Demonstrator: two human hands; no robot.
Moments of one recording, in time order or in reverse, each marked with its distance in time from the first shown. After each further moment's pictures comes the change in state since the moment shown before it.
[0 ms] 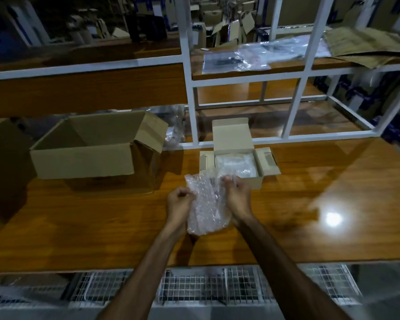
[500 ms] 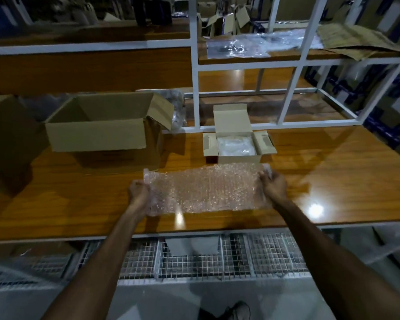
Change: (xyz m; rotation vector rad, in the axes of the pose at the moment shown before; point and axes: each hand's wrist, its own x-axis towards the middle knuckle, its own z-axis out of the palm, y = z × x) left_hand 0.027 -0.043 -0.154 0.163 0.212 -0.169; right_hand -0.018 0.045 -0.095 -0.287 0.107 -0.051
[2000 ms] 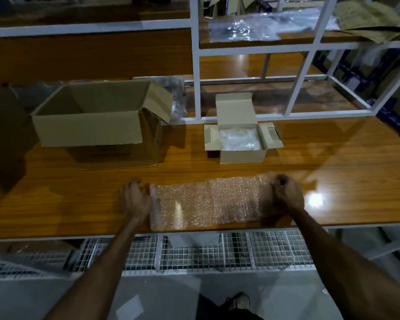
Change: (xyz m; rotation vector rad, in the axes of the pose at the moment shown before) left_hand 0.016 -0.042 0.004 0.764 0.259 0.411; right_hand 0.043 0.081 -0.017 -0.491 0.004 -0.032
